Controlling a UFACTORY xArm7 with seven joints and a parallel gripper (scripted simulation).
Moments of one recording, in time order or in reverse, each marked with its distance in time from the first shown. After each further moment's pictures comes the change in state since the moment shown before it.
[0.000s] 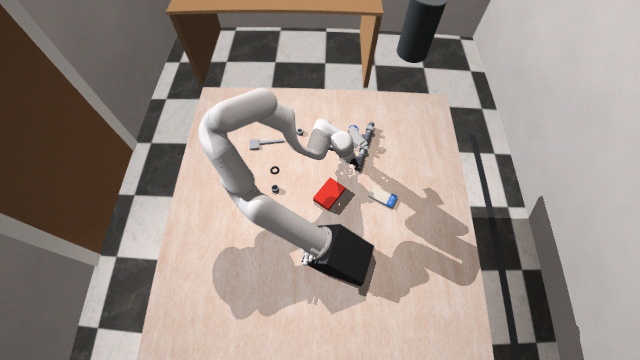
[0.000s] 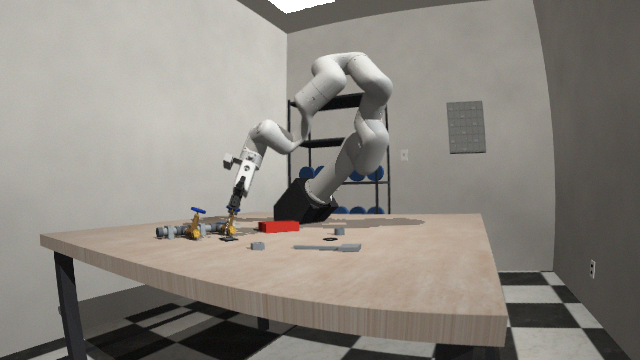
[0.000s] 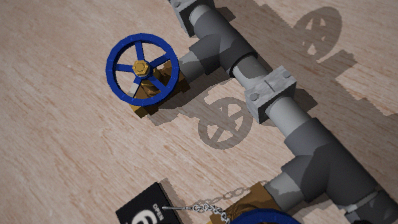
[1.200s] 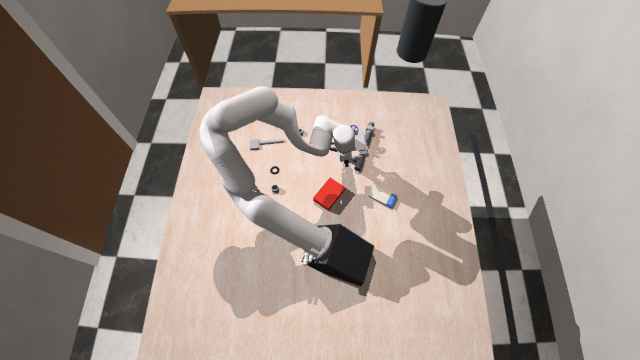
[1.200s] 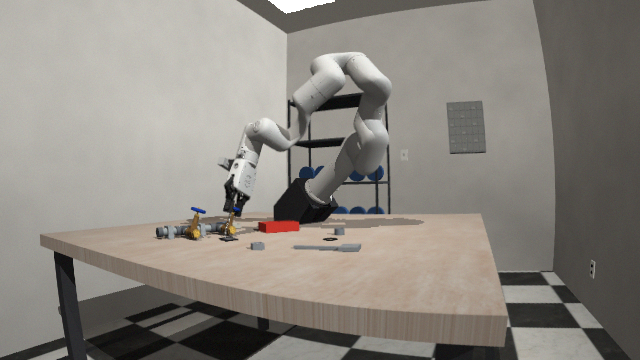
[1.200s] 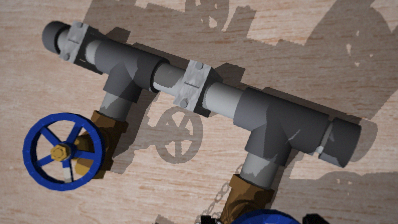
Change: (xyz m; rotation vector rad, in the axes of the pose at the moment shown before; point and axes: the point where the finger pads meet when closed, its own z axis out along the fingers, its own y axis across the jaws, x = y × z) arm 0.000 0.000 0.000 -0.065 -0.055 0.579
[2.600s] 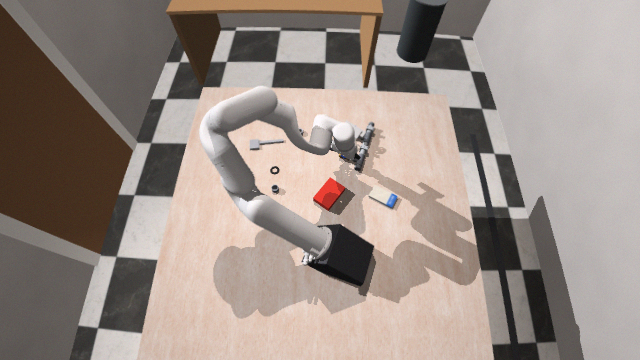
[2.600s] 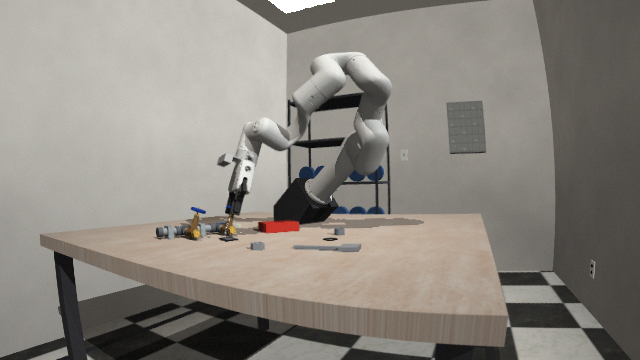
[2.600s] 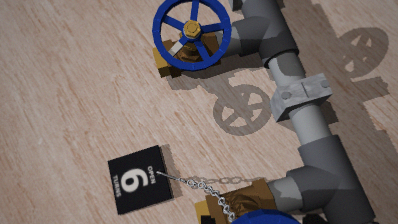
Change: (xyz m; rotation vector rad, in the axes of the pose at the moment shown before) arm 0.000 0.000 0.000 -0.030 -0.014 -0.898
